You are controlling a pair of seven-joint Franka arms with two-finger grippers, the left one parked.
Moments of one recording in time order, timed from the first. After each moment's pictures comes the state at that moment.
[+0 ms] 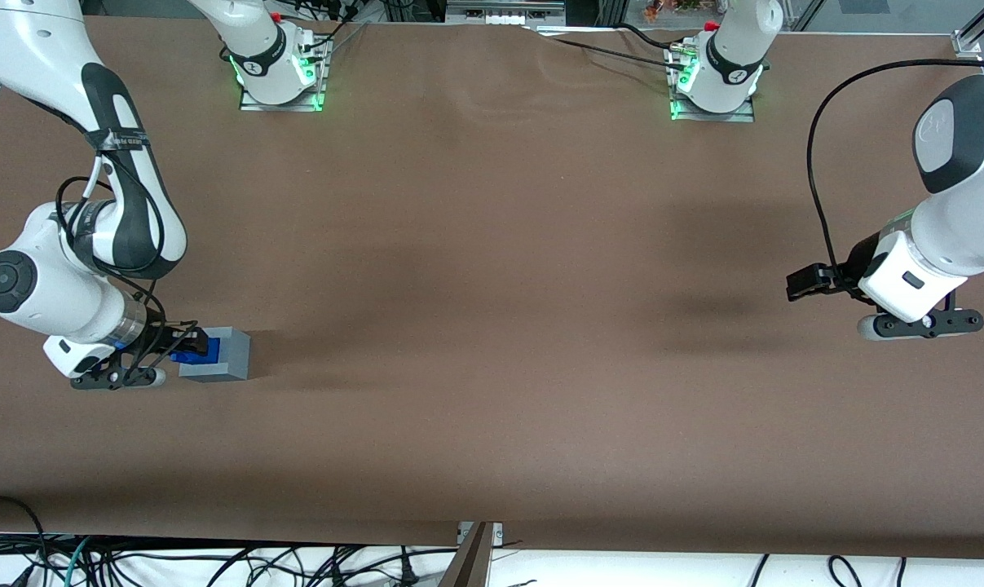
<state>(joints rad) -0.05 0.53 0.03 -1.66 0.00 2.24 -0.08</state>
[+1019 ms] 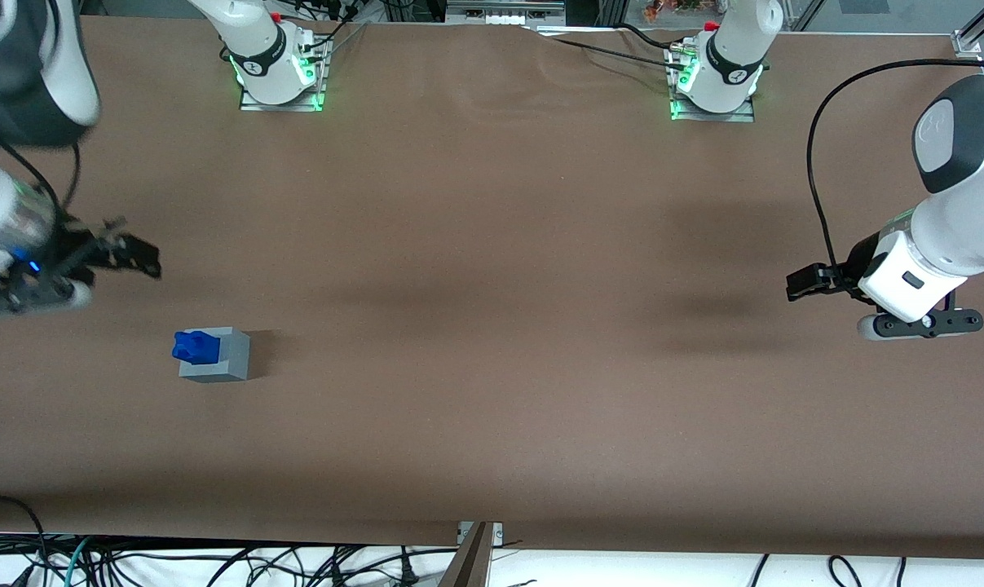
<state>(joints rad) -0.04 0.15 0.09 -1.54 -0.04 1.66 -0.08</state>
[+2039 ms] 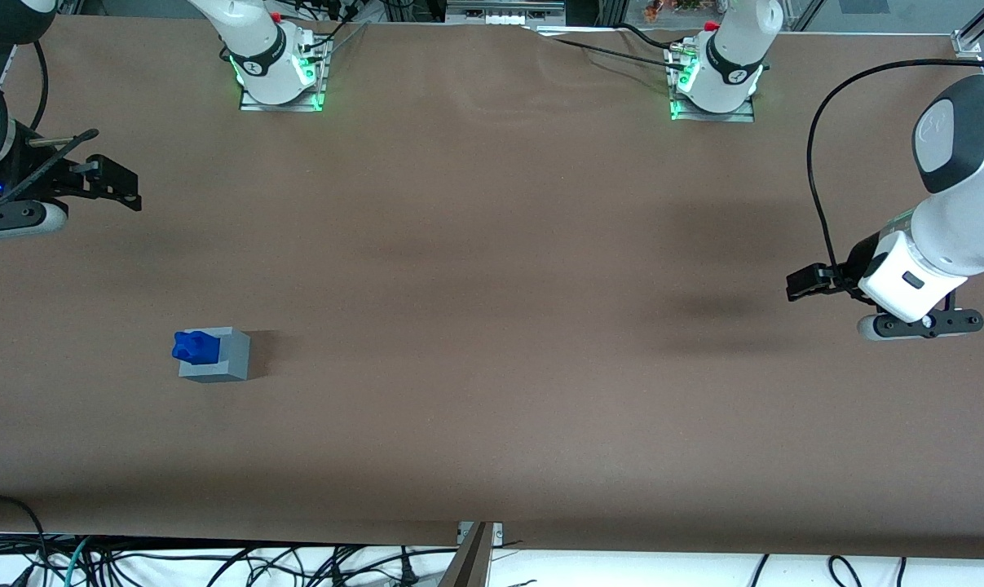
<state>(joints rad) -0.04 0.08 0.11 -1.52 -0.04 1.53 -0.10</state>
